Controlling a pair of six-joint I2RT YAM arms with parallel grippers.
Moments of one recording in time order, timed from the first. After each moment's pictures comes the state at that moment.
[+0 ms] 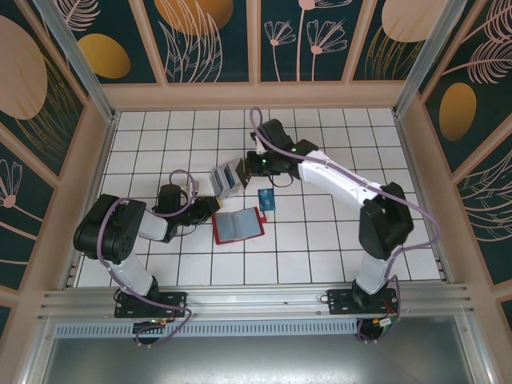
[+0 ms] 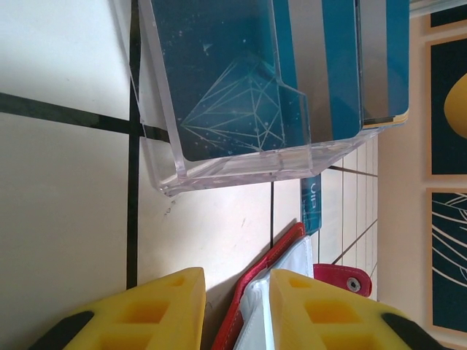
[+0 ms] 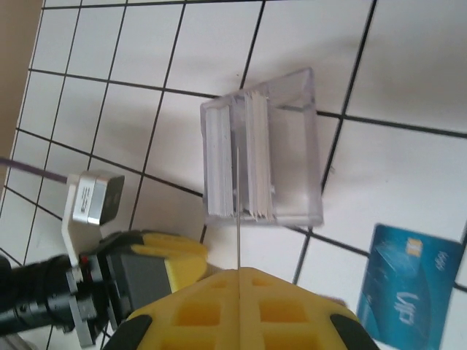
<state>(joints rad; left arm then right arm) -0.23 1.71 0.38 0.67 0.68 -0.88 0.72 1.71 1.41 -0.56 -0.19 0.55</state>
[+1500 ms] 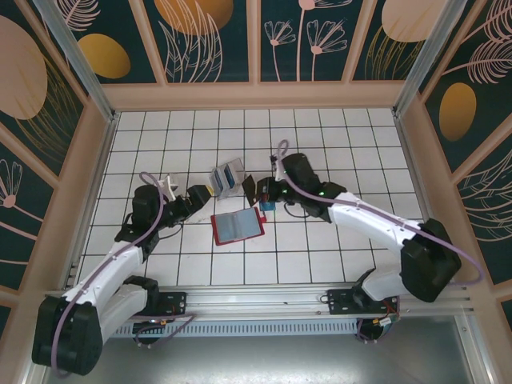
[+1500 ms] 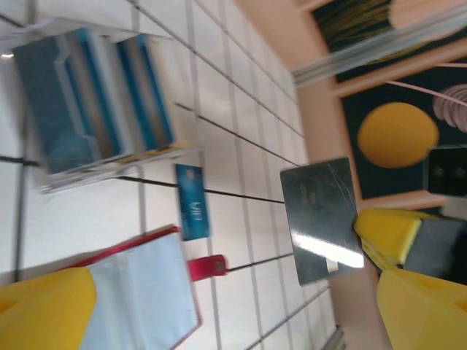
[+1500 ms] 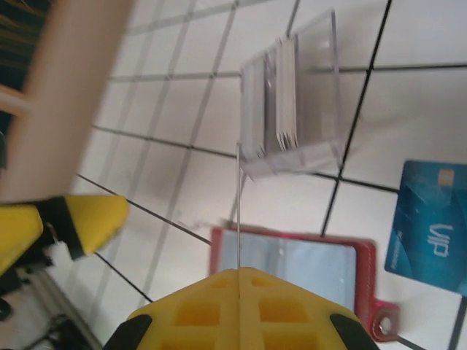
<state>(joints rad) -0.23 0.92 0.37 0.18 0.61 -0.93 0.72 1.34 0.90 -0.09 -0.28 0.72</state>
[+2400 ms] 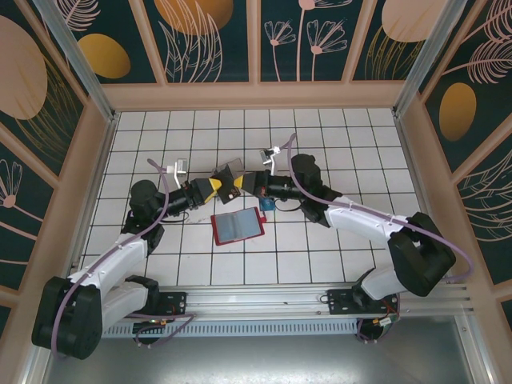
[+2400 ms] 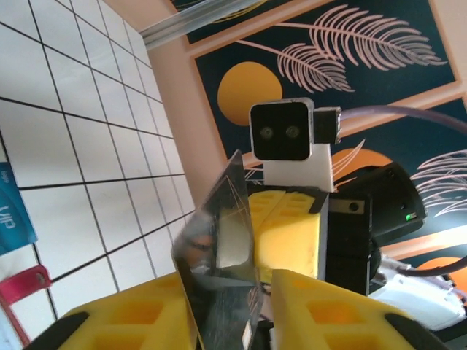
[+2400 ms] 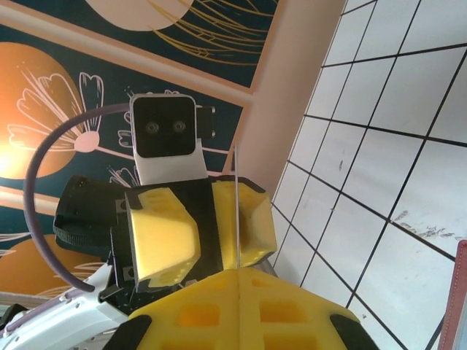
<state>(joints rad) -0.27 1.05 0.40 0.65 0.86 -1.21 0.73 1.44 0.82 0.48 -0.66 1.09</state>
